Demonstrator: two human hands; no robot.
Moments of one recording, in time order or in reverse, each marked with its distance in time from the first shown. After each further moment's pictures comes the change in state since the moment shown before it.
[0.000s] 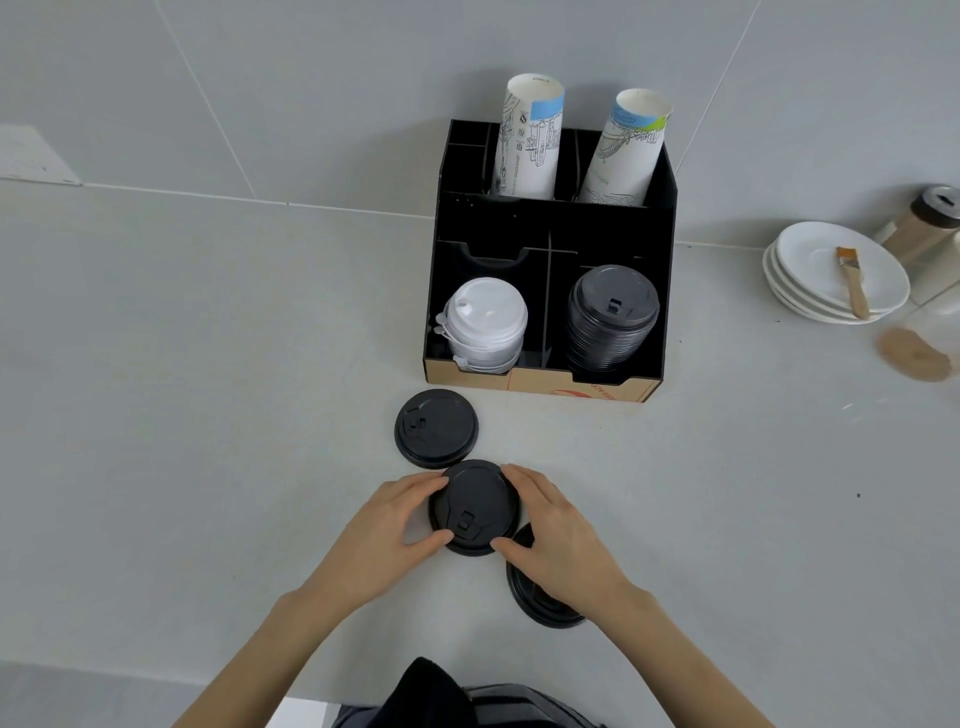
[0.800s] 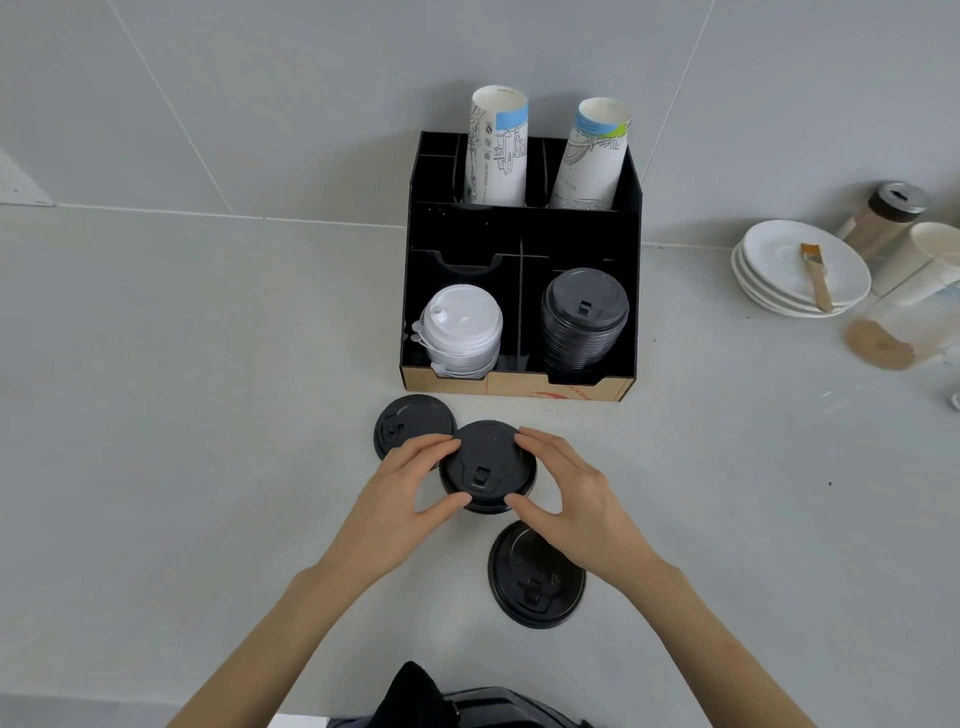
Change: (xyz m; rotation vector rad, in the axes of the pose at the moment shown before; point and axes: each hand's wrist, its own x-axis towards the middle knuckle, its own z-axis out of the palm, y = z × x) left_hand 0.022 0.036 -0.004 -0.052 0.118 0.089; right_hand -0.004 0.011 -0.040 0.148 0.206 -0.074
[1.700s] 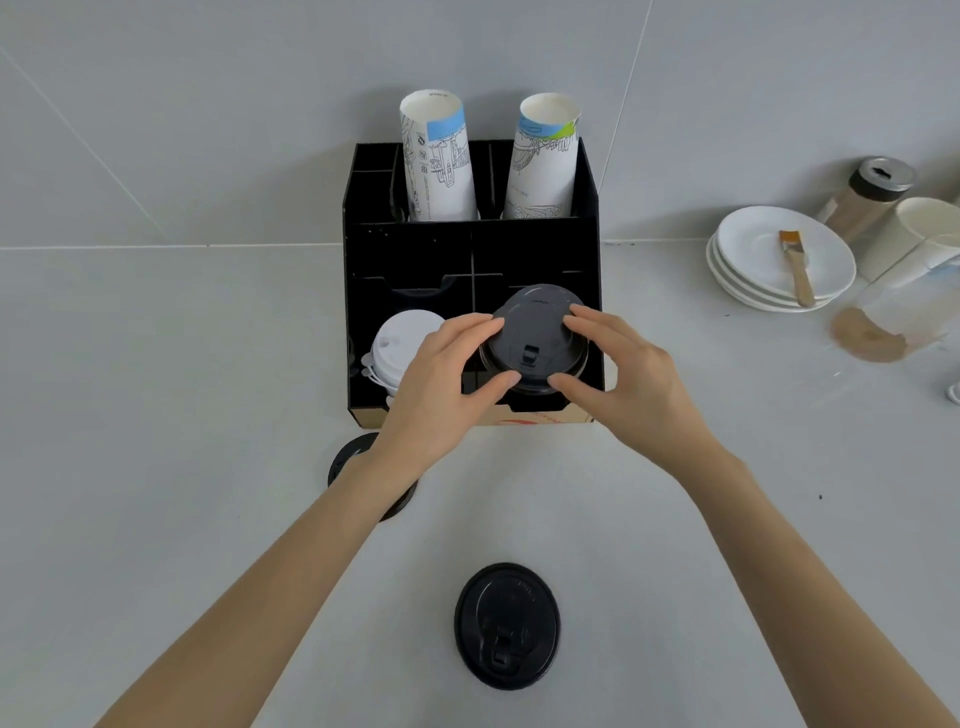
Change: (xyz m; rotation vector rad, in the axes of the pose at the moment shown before) left_hand 0.125 0.080 -0.002 -0.011 0.125 0.173; right_hand 0.073 0.013 -0.109 -0.057 0.280 -0.001
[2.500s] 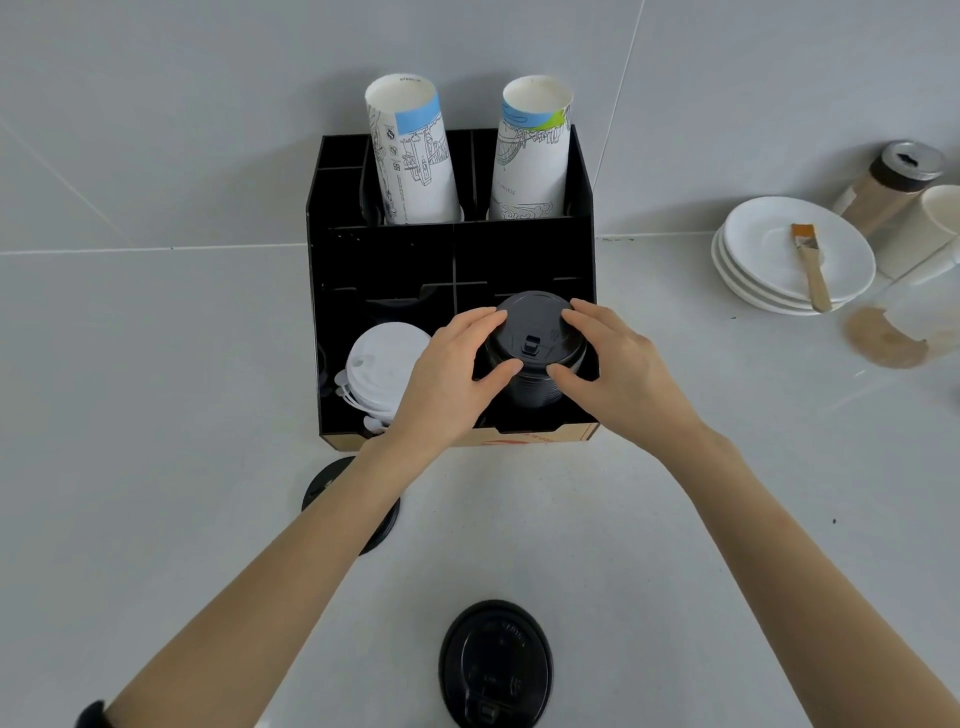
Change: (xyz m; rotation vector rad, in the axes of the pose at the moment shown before) left_hand 0.049 -0.014 0.028 0.061 -0.080 -0.058; right_hand 0.041 0.026 0.005 -0.137 -0.118 0.069
